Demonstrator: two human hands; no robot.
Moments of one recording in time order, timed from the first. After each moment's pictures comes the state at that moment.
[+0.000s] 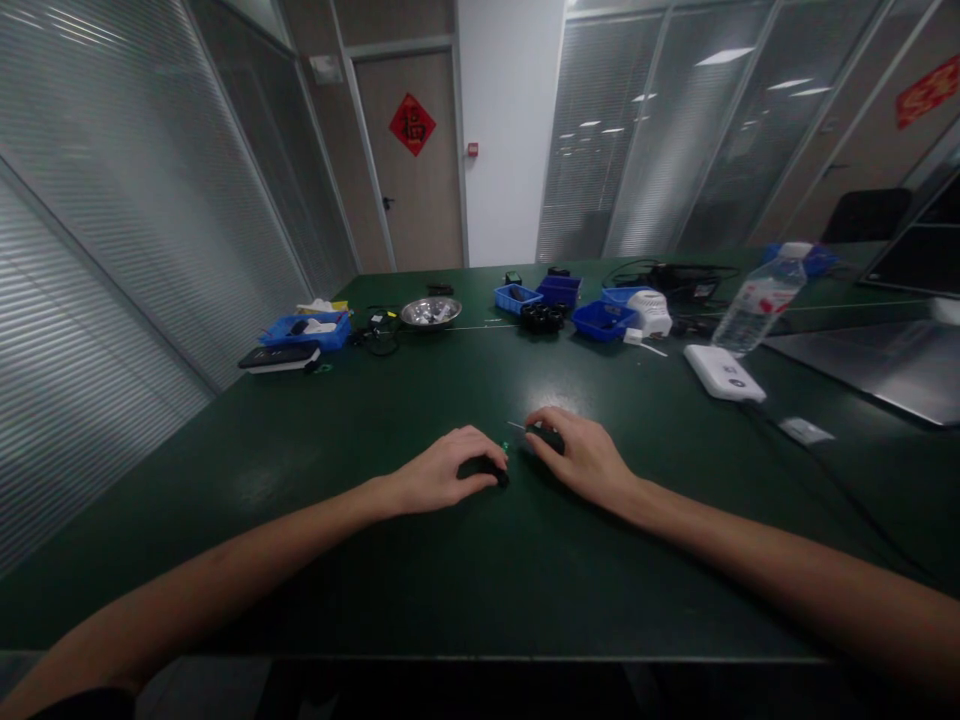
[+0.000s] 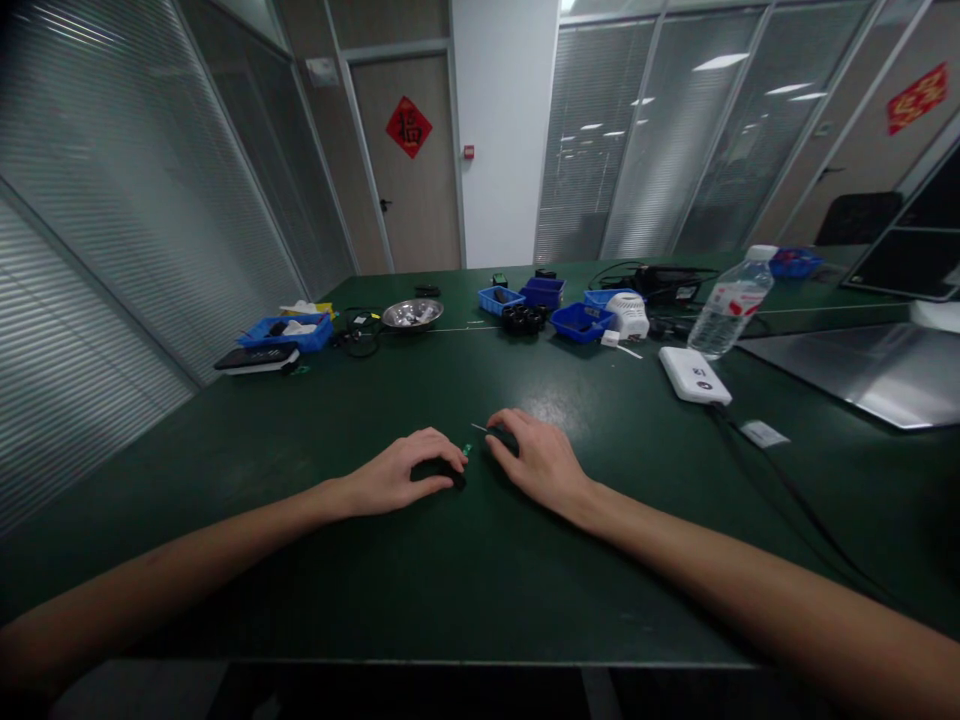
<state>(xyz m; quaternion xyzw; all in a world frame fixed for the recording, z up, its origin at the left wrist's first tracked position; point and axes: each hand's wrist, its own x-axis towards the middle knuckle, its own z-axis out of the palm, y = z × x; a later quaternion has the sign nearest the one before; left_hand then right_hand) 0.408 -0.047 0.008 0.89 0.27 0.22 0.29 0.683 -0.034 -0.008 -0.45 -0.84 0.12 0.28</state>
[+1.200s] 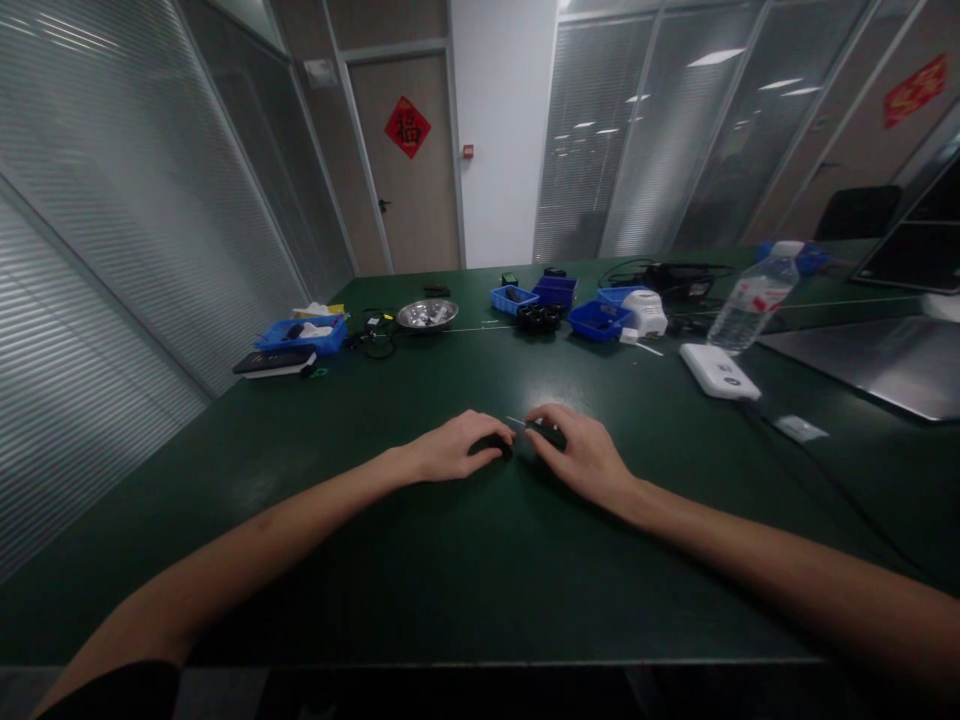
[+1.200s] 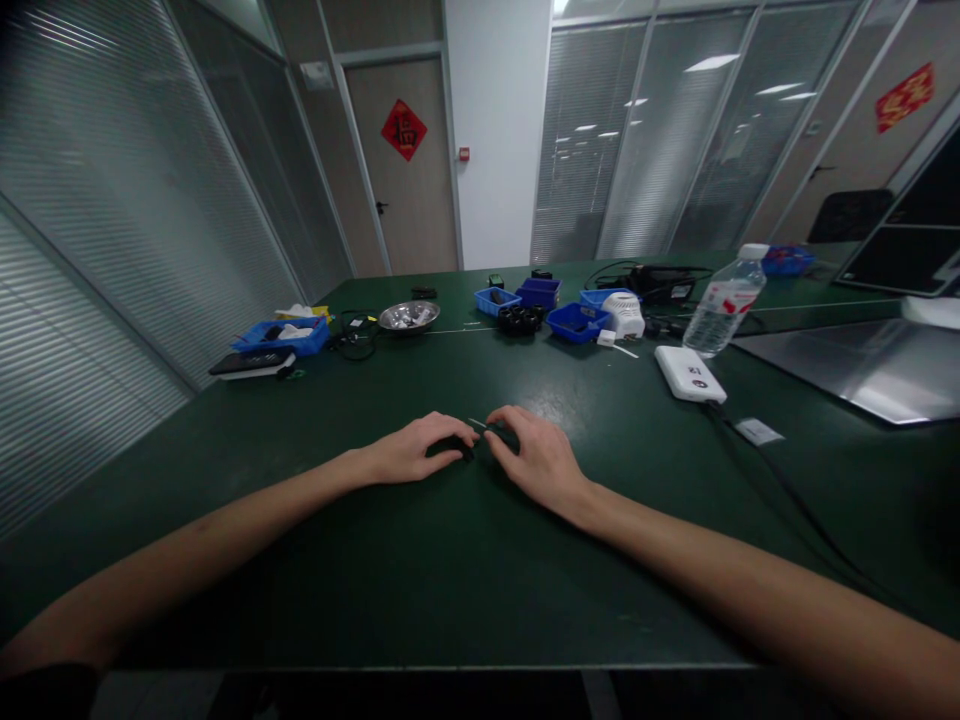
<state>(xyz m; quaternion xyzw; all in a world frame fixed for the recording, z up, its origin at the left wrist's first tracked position) 0.425 -0.006 0.007 0.92 0.23 0.20 0.24 0.686 -0.033 -0.008 -0.46 -0.82 0.12 0.31</state>
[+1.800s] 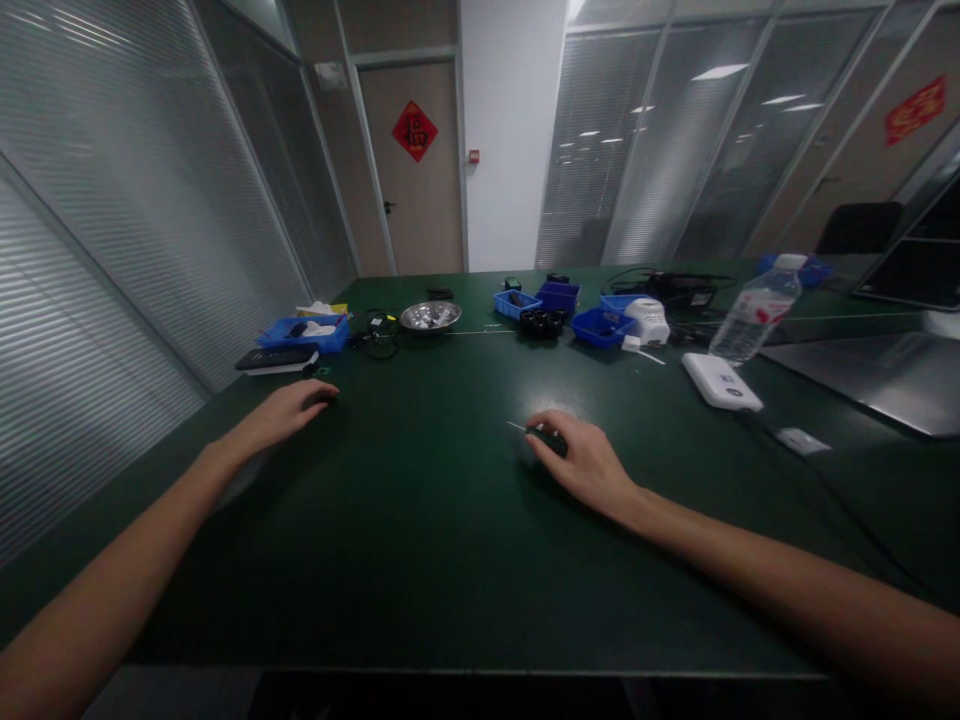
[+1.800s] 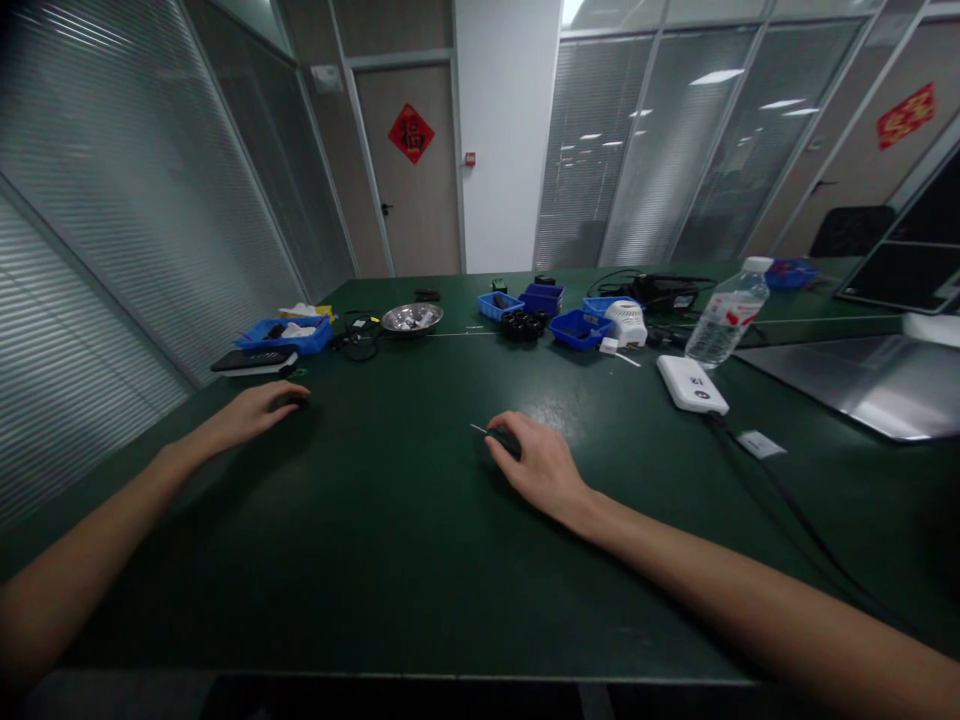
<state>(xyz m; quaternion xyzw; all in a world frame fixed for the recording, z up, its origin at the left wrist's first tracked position) 0.140 0.036 0.002 0.80 0.57 0.13 0.09 0.685 -0.033 -0.004 -0.46 -0.82 0.14 0.31</state>
